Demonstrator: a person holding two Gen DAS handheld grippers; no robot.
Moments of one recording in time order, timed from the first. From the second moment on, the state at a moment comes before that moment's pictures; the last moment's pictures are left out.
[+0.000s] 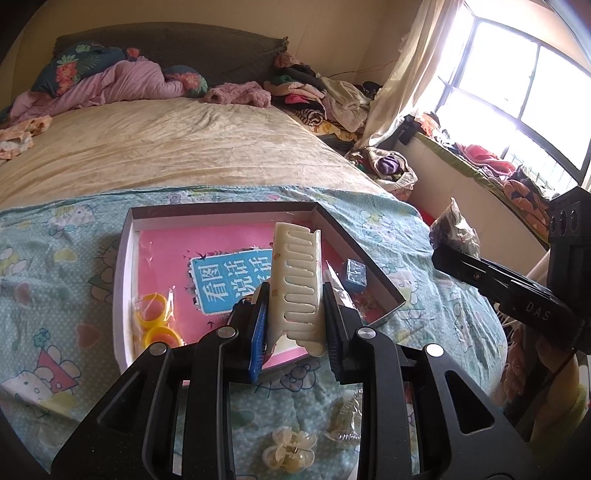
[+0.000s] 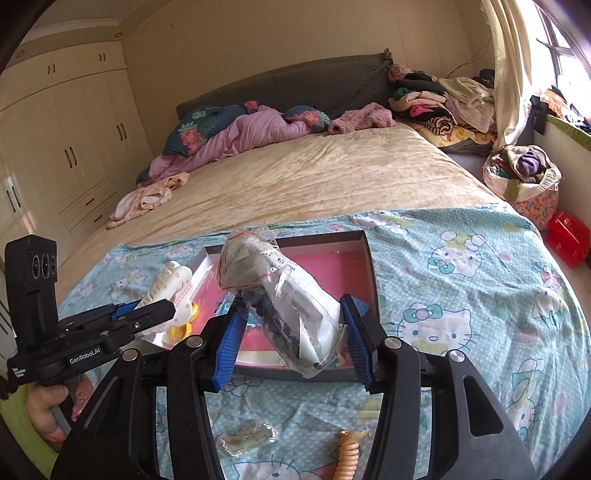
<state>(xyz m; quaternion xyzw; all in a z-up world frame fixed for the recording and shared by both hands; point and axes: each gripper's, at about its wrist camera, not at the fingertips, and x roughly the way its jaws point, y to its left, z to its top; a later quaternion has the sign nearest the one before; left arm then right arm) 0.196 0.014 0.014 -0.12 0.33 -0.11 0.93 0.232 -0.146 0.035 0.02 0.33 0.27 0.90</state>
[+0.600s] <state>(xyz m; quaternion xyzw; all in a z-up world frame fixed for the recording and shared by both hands) 0.252 -0.020 -0.022 -0.11 0.38 -0.12 0.91 0.261 -0.152 -0.003 0.02 0.36 0.27 0.89</state>
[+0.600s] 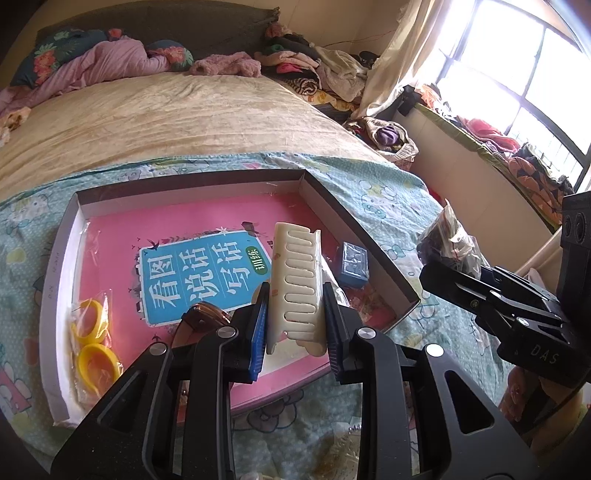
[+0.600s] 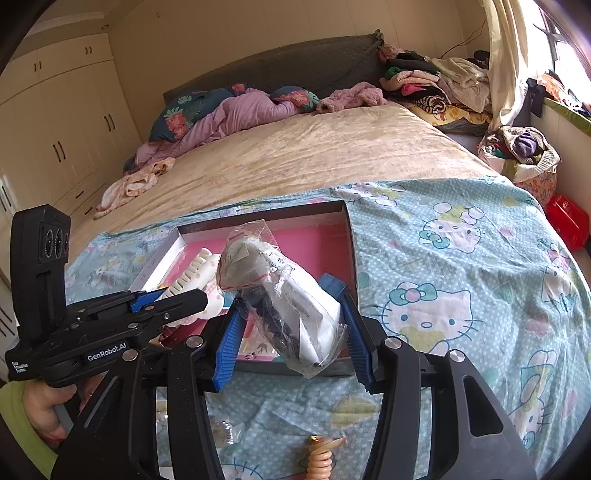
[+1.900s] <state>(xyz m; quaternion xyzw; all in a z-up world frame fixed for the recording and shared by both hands) 0.257 -0.016 -0.027 -0.11 0.39 -0.11 0.91 0.290 -0.129 -0.050 -0.04 0.39 0.28 0.88</state>
